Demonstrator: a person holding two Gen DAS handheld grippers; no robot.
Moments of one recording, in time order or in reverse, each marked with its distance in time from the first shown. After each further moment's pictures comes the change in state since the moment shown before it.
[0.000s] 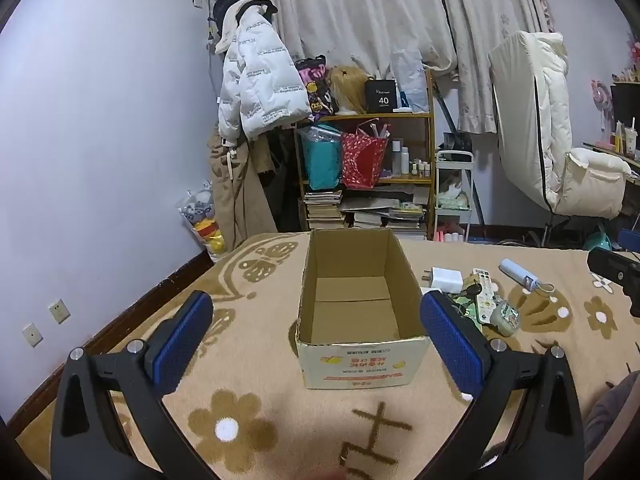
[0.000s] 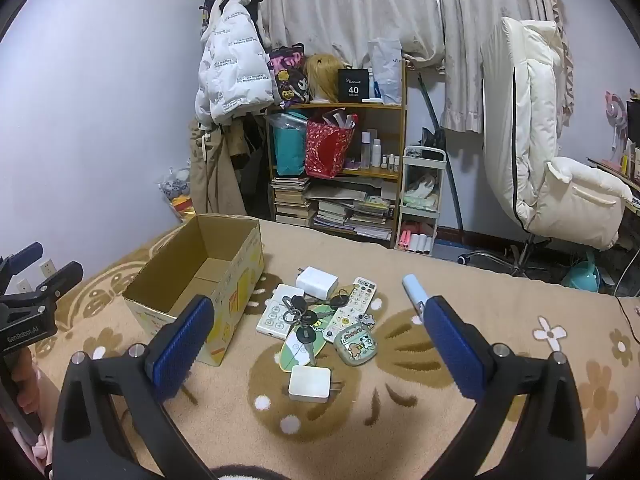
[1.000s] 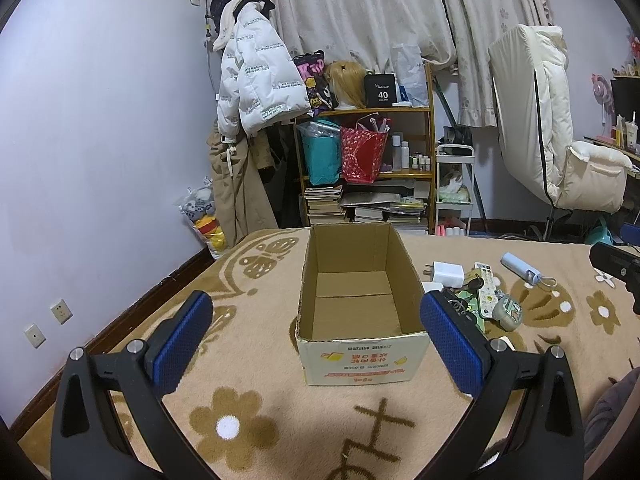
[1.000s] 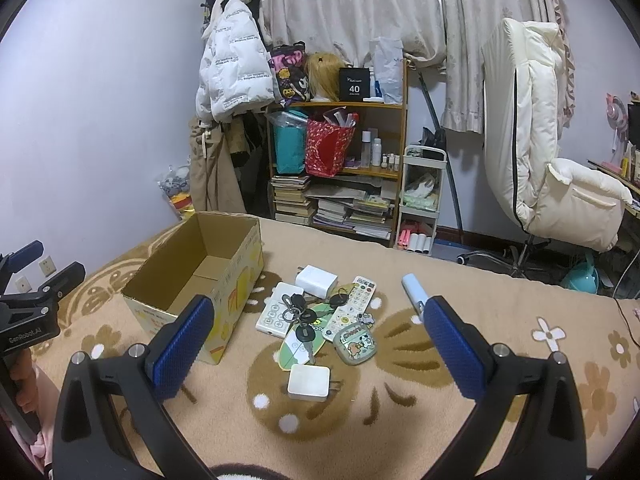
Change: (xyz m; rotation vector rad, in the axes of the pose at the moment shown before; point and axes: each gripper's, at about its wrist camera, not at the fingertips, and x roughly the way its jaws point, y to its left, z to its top) left arm 0.004 0.004 -0.007 -0.002 -0.008 0.002; right arm 0.000 0.000 0.000 -0.004 0.000 -0.004
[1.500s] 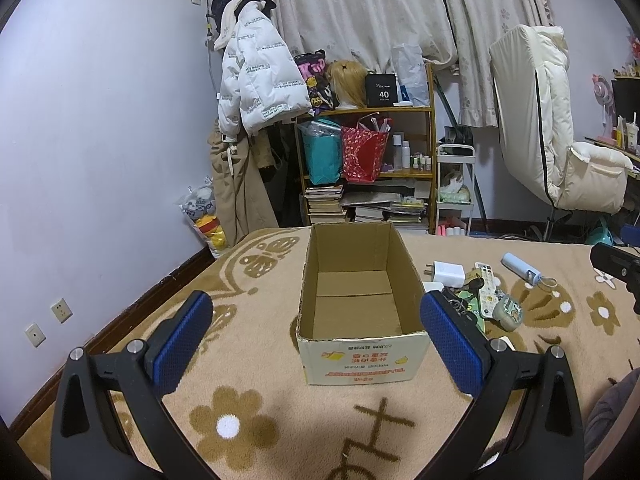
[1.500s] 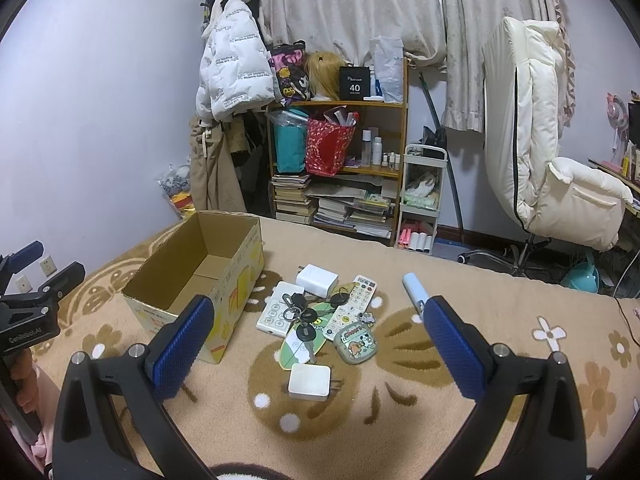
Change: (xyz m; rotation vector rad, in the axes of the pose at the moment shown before) left arm -0.002 0.000 -0.001 -0.001 -0.004 0.006; right arm 0.000 0.000 0.000 0.000 -0.001 -0.002
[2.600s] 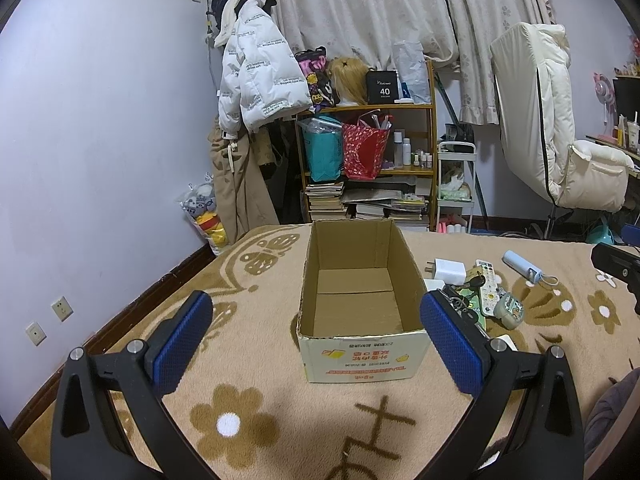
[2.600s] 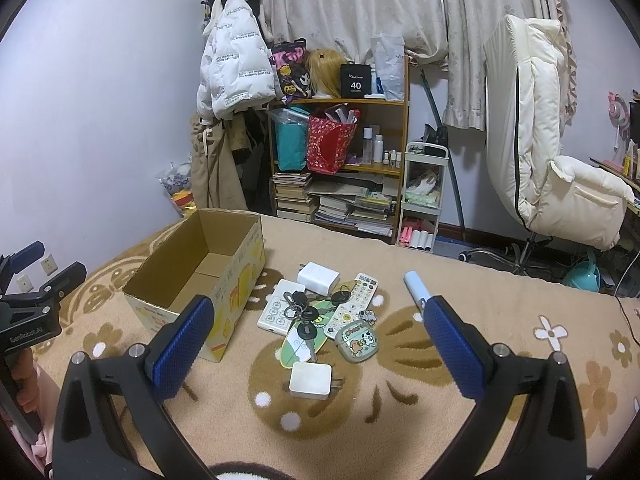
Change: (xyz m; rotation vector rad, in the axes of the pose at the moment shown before) left arm 0.001 -0.004 -0.004 0.003 0.009 0.004; right arm 0.001 0.000 -0.001 0.002 0.007 0.003
